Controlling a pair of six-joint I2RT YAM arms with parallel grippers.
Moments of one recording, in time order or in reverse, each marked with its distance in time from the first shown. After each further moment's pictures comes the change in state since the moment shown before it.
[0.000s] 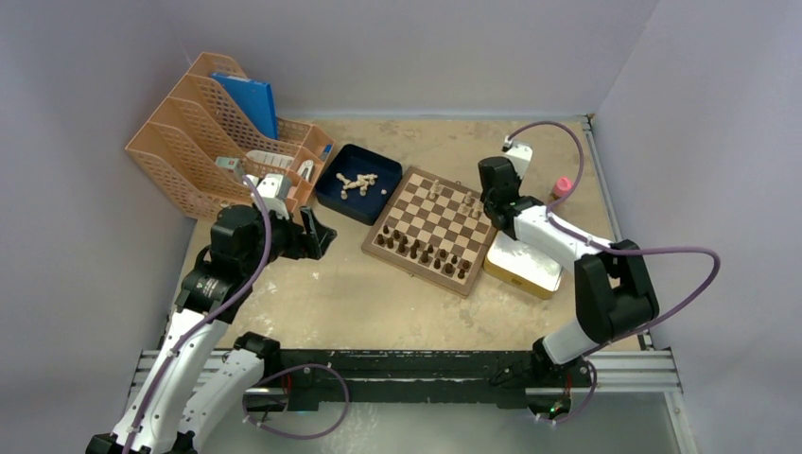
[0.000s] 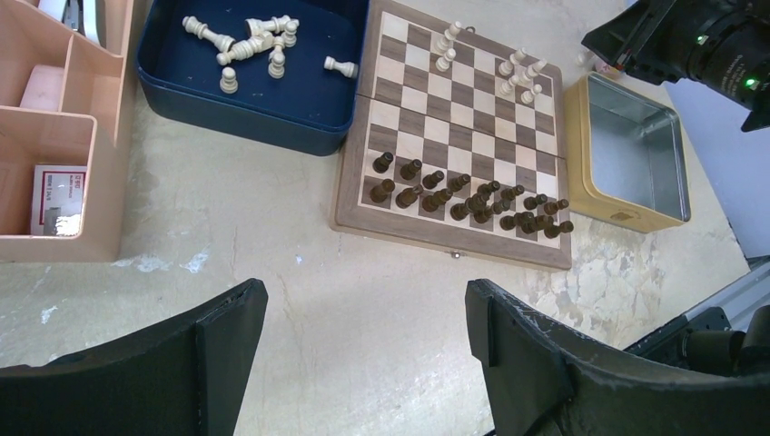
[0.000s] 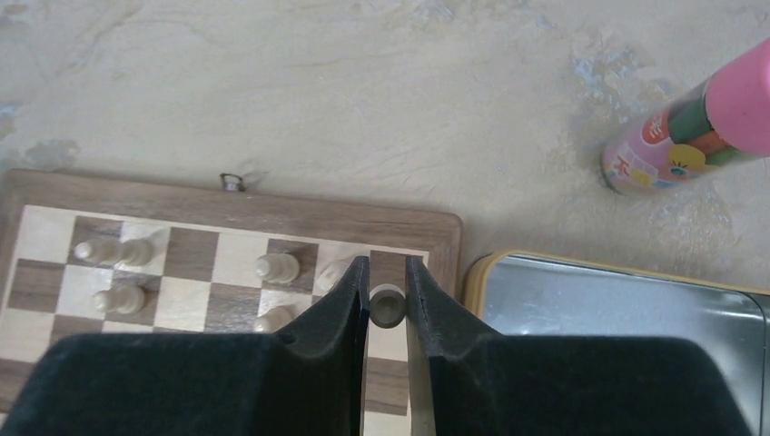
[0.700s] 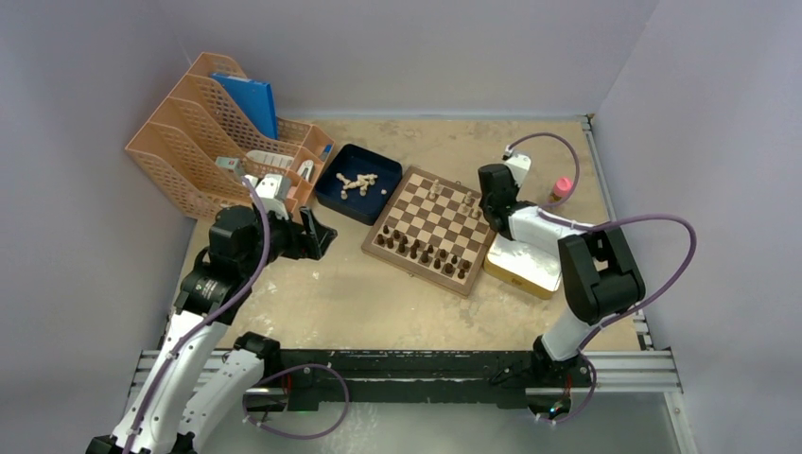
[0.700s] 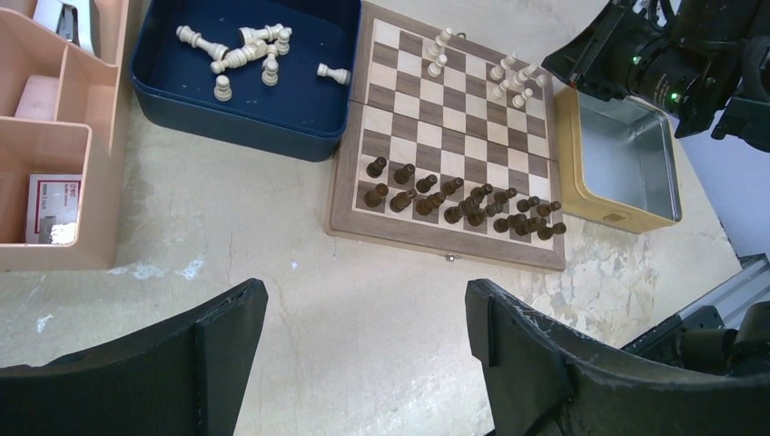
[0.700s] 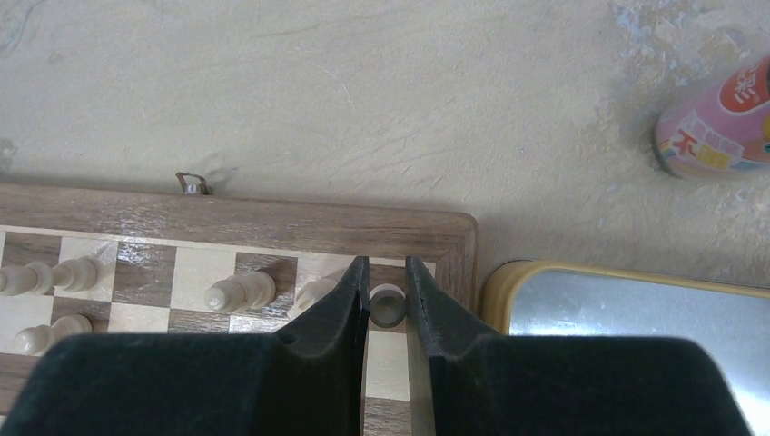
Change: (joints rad) left arm 0.000 -0.002 -0.002 0.006 0.011 0.000; right arm -0.046 0.121 -0.056 0.135 -0.046 0.055
